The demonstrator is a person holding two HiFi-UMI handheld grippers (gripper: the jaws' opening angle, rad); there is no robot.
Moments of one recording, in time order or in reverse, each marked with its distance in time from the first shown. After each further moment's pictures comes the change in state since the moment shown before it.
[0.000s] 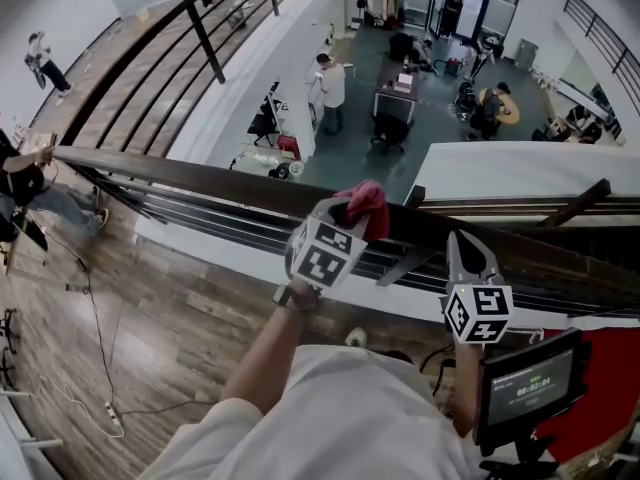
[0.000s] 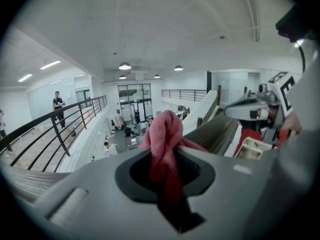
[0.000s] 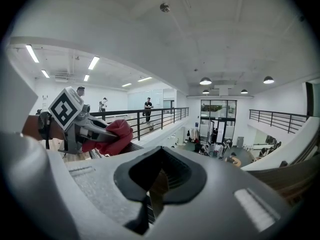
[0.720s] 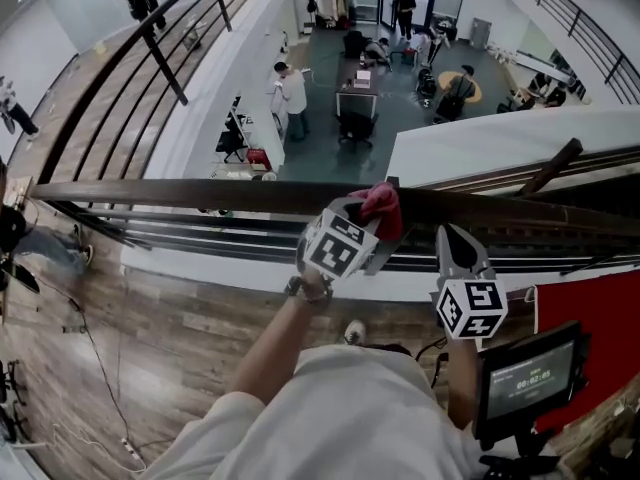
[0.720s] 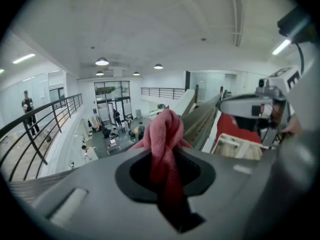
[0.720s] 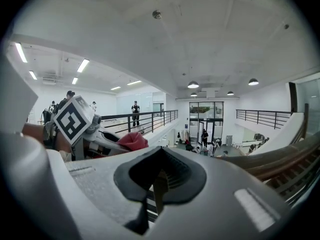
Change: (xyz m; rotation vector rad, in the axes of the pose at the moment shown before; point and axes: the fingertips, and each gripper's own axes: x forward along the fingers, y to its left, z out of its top) left arm 0.022 -0.084 0.008 0.080 0.036 -0.256; right arm -0.057 0.002 0.000 0.064 -0.038 -0.125
